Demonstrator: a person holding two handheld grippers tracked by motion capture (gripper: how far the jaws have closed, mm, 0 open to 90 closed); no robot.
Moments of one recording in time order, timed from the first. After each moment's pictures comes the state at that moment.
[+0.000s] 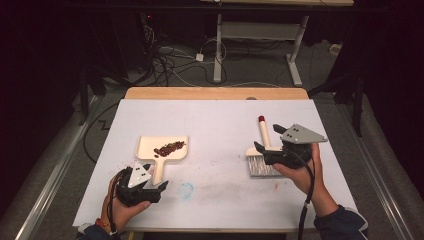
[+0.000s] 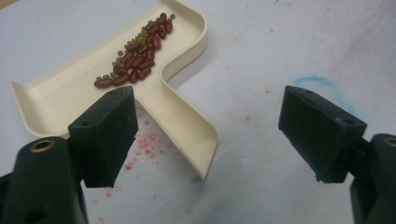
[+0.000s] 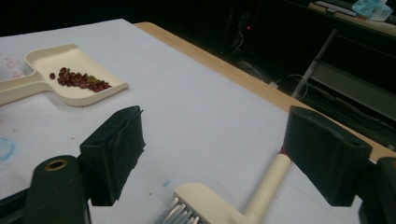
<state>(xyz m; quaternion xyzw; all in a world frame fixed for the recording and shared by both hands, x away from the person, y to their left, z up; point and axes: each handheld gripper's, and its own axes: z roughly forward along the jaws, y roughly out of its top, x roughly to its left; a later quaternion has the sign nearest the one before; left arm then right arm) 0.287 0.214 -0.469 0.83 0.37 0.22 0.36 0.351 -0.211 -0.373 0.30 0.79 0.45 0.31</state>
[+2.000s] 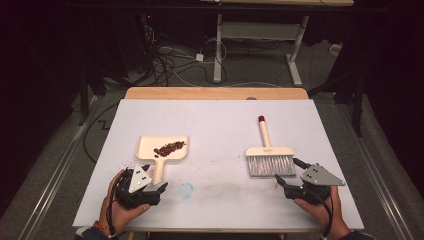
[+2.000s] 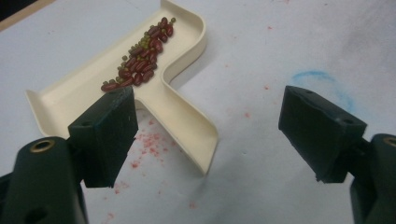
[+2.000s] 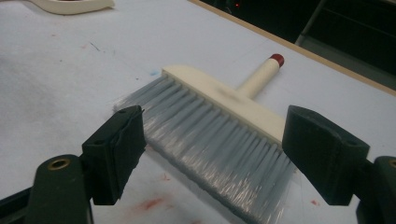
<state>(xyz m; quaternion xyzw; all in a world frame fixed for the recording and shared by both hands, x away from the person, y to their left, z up) 0.277 0.211 -0.467 0.84 0.35 0.25 0.34 0.300 -0.276 -0.457 0.31 0.79 0.42 0.33</state>
